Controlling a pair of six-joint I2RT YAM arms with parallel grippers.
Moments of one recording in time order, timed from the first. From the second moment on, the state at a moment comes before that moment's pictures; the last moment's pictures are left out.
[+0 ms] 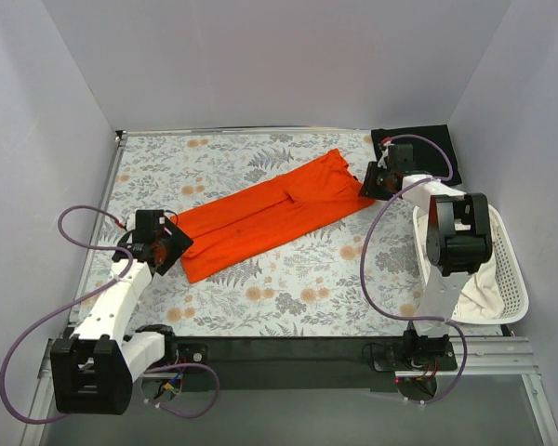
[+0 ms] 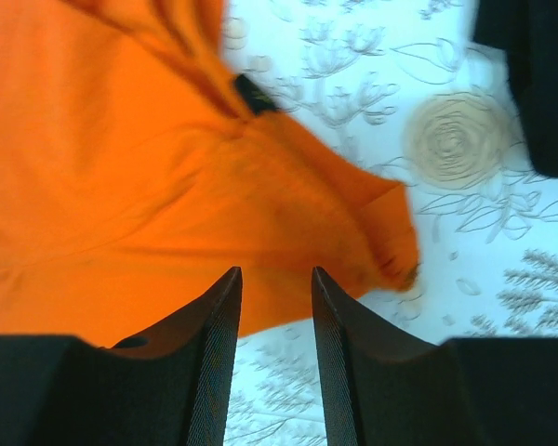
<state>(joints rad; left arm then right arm) -0.03 1.04 0.64 -0.55 -0.11 -0.84 0.09 1.95 1.28 -0.20 -0.22 0.24</state>
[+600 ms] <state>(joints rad) -0.08 1.63 1.01 -0.18 -0.09 -0.55 0.33 1.72 0.94 0.04 -0.34 0.56</state>
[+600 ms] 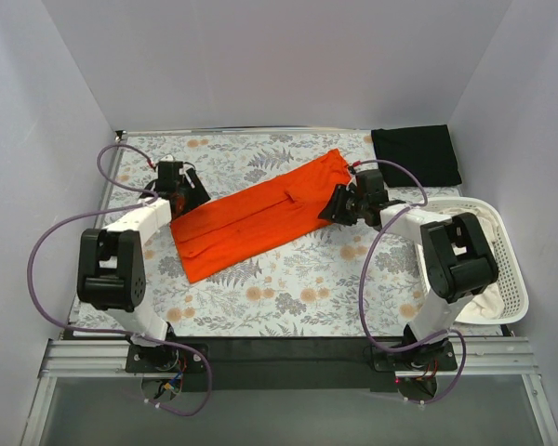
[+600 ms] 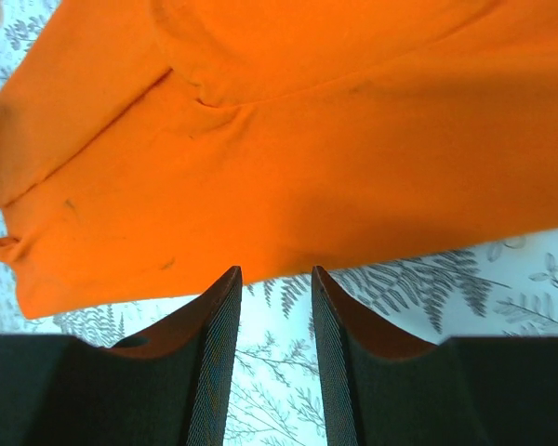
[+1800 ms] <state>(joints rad) -0.62 1.34 0.65 -0.37 0.03 -1.11 0.11 2.19 1.54 -0.17 -0.46 0.33</state>
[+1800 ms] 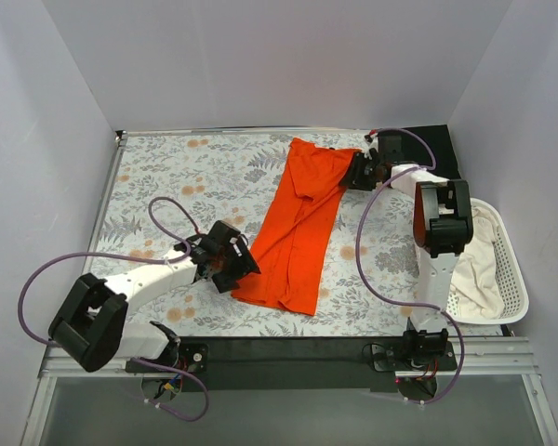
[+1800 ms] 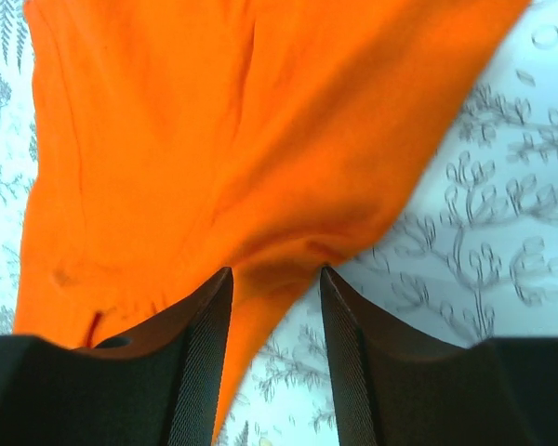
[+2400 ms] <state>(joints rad) -0.62 1.29 0.81 -0.52 -0.15 -0.96 0.48 1.53 0.93 -0.28 -0.39 0.33</state>
